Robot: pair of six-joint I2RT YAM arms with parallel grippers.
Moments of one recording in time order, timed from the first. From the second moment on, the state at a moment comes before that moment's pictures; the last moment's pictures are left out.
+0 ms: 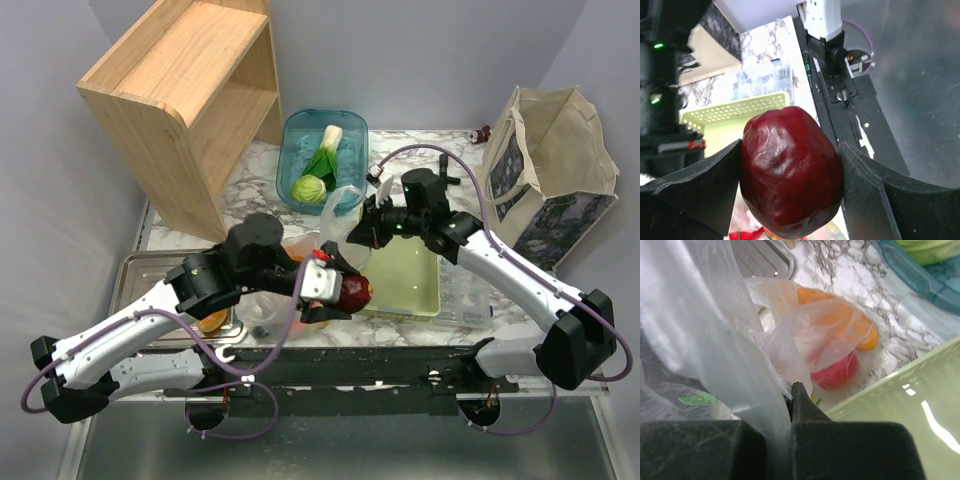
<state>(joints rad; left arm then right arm) -0.98 0.98 1.17 -0.50 0.68 0.40 0.59 1.30 1.04 -0.30 -0.52 0.15</state>
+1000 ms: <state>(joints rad) -1.19 1.66 1.12 -0.19 0.03 0.88 0.59 1.40 1.11 -0.28 -0.54 0.09</state>
